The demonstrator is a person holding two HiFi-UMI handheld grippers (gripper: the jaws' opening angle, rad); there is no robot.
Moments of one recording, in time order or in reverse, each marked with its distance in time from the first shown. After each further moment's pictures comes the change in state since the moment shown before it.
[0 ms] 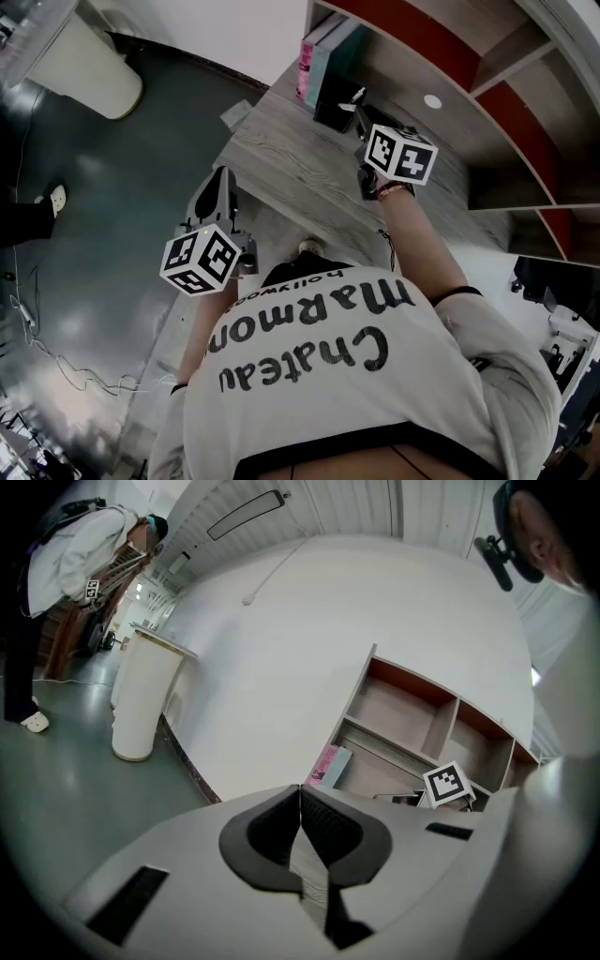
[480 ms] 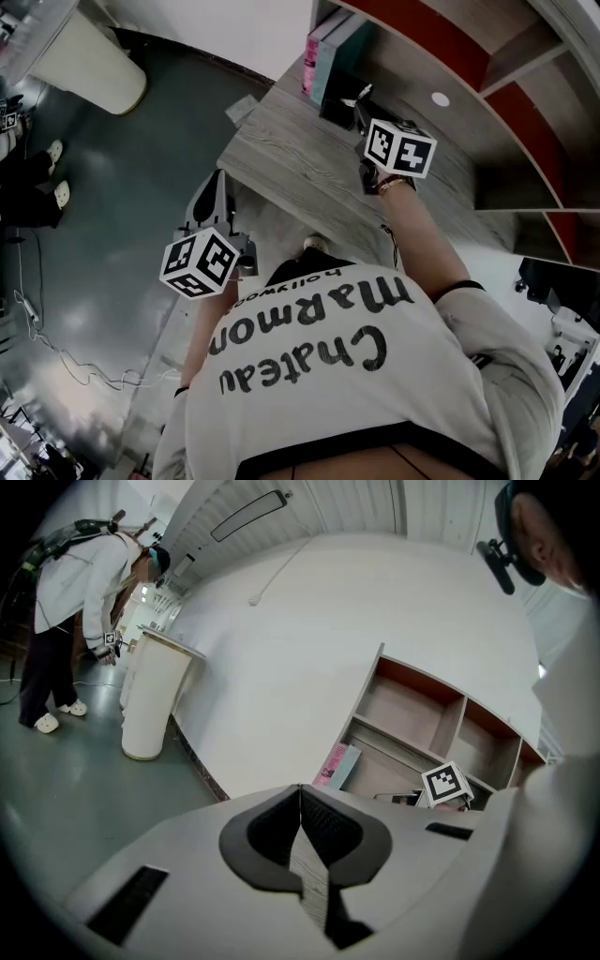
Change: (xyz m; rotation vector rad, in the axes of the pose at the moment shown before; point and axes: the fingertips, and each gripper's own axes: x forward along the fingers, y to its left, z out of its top) left arm -0.008 0.015 -0.002 -0.007 0.005 0.046; right arm 0.018 0.002 -0.007 -0.022 0.030 0.007
